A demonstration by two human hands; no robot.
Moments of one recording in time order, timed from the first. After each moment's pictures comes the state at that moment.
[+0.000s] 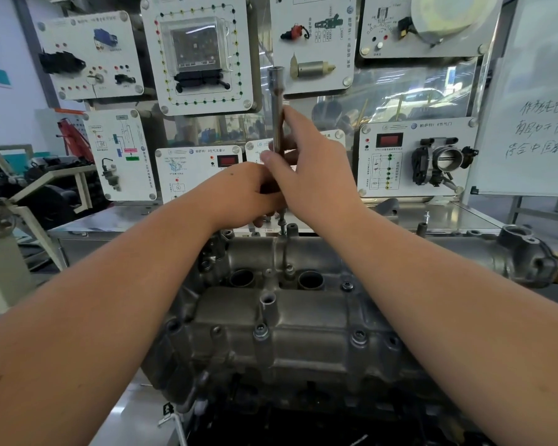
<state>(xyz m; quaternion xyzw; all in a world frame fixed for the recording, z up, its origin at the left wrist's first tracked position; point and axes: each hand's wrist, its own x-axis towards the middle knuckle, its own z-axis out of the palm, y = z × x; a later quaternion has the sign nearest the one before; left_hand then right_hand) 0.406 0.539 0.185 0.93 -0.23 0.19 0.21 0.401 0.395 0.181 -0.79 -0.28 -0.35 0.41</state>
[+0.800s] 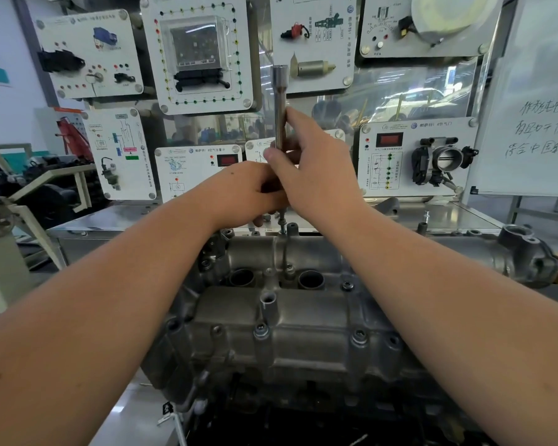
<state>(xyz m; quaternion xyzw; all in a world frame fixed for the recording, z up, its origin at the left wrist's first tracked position) 0.407 0.539 0.185 0.93 -0.24 0.19 0.21 0.404 0.394 0.182 -0.79 -0.28 -0.35 0.42</state>
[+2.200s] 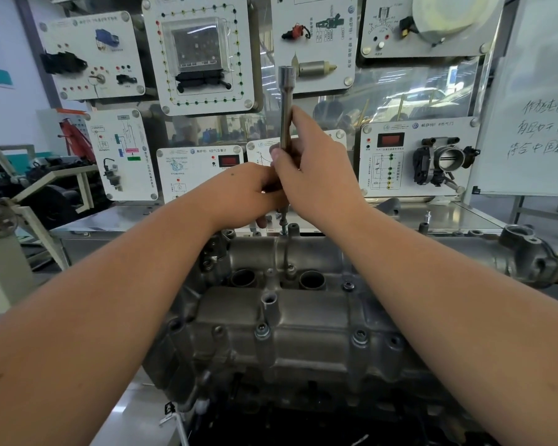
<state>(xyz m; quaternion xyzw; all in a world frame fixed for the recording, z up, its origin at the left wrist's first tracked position) 0.404 0.539 0.185 0.93 -0.24 0.18 0.21 0.404 0.393 0.182 -0.79 -0.29 -0.33 0.43</state>
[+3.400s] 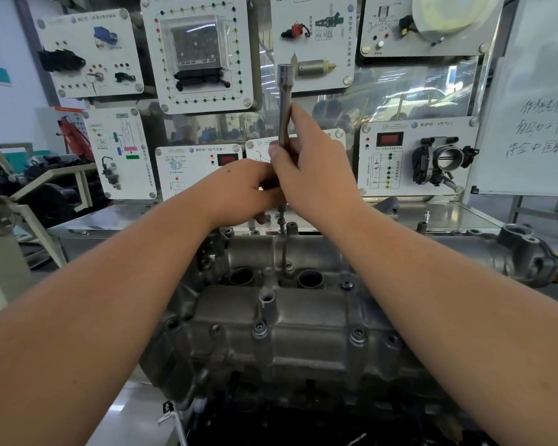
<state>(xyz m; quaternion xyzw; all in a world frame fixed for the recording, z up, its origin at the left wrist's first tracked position) 0.408 0.542 0.186 0.93 -0.24 0.19 0.22 0.408 0.394 0.181 -0.79 -0.29 -0.34 0.43</state>
